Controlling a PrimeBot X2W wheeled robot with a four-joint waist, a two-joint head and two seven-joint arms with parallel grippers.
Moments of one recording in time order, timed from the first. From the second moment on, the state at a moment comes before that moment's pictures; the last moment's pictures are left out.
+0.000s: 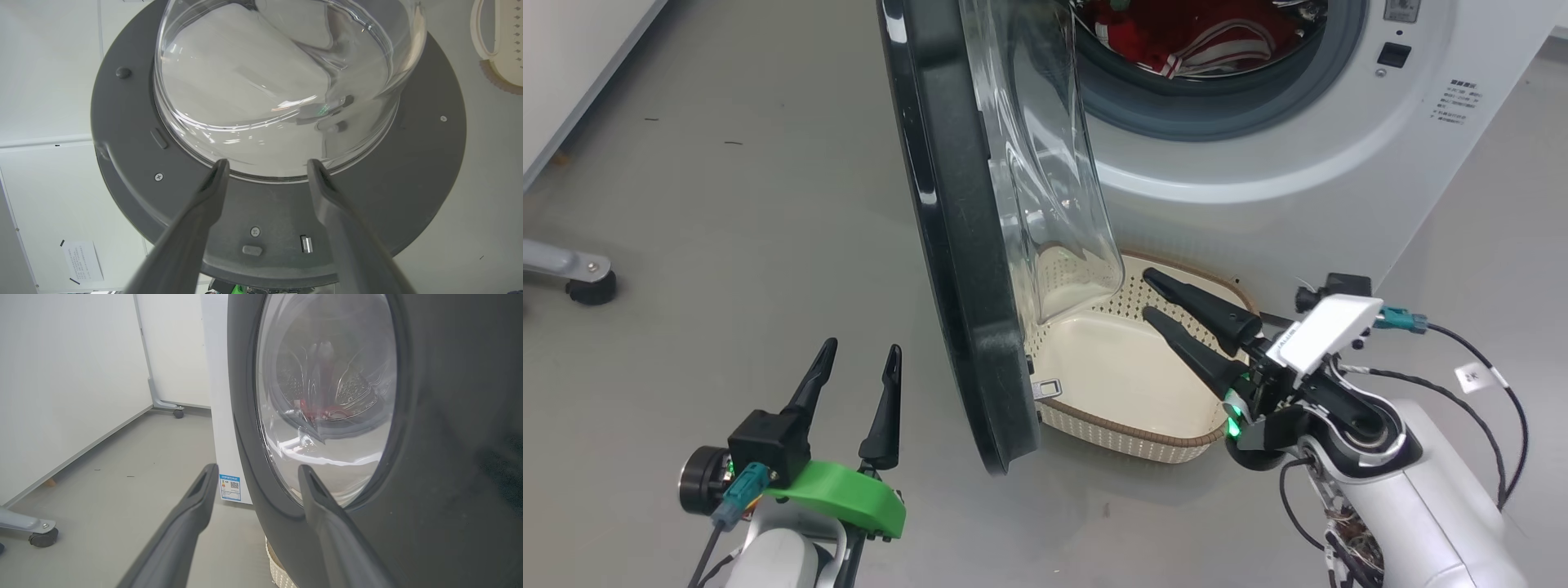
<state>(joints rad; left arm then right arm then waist) -0.18 0.03 -0.26 0.30 -0.32 -0.02 -0.25 -0.39 -0.08 0.36 0.31 1.83 0.12 0.52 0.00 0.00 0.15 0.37</state>
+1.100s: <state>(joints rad) -0.16 0.03 -0.25 0.30 -0.32 -0.02 -0.25 -0.26 -0.39 0.41 0.20 0.64 0.09 -0.28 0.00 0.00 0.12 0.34</state>
